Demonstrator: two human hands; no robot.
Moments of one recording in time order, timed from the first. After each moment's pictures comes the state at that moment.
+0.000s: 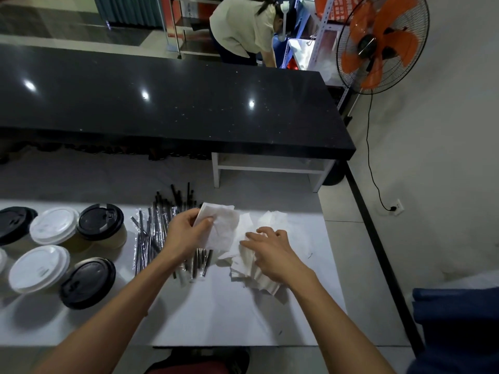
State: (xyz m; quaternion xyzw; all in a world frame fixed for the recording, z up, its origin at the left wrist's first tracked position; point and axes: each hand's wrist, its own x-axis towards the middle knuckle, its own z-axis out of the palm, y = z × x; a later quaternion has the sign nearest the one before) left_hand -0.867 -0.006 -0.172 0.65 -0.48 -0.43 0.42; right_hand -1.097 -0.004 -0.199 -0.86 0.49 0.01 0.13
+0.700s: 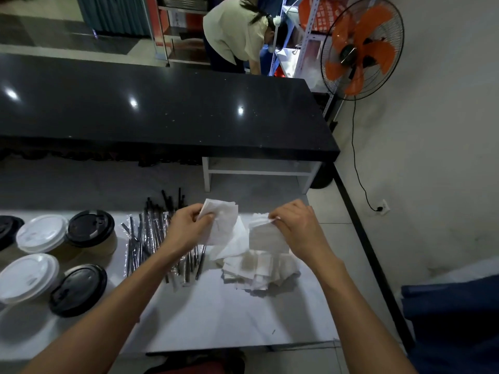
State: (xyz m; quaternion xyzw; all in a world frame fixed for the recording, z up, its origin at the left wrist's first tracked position) left_hand -0.874 -0.022 -0.168 0.62 -0.51 -0.44 0.40; right_hand -1.146 -0.015 -0.136 -0.81 0.53 -0.25 0.05
